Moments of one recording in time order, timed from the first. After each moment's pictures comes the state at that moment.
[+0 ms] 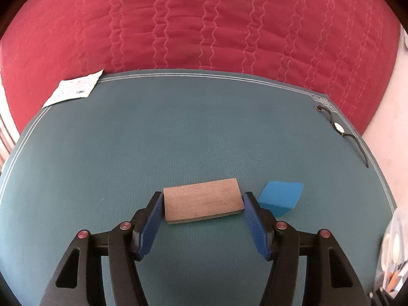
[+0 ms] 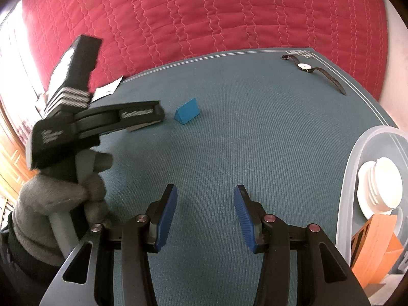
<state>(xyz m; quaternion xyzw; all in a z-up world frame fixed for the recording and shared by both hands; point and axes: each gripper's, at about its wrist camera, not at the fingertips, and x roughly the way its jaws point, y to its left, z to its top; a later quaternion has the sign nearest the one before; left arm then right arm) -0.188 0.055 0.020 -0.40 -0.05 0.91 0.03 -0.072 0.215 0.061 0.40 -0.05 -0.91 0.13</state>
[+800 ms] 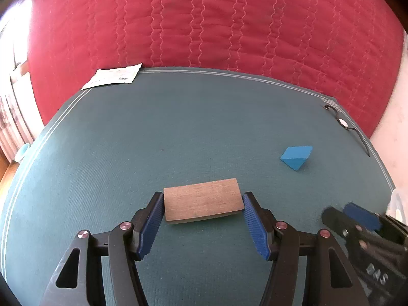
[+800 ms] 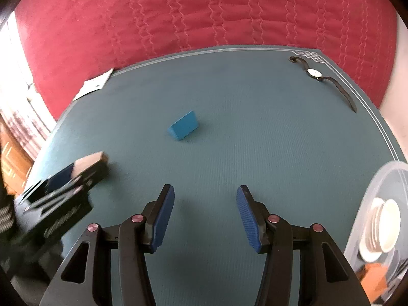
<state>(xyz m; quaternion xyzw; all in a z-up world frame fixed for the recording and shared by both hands) -0.121 0.025 0.023 -0.39 -0.06 0.92 -0.02 -0.123 0.204 0.065 0.43 -0.02 -0.89 0.12</state>
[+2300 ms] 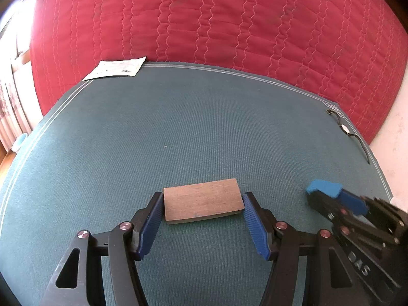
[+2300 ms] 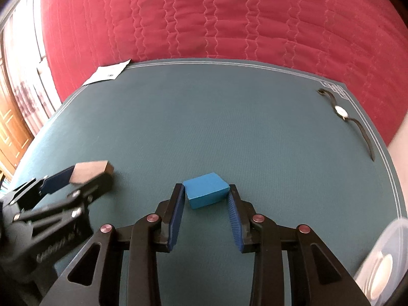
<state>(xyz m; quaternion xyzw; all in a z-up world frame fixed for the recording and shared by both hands) -0.121 0.021 0.018 -0.39 -0.08 0.92 -0.03 -0.137 0.169 0.066 0.40 0.05 -0.90 0.16</state>
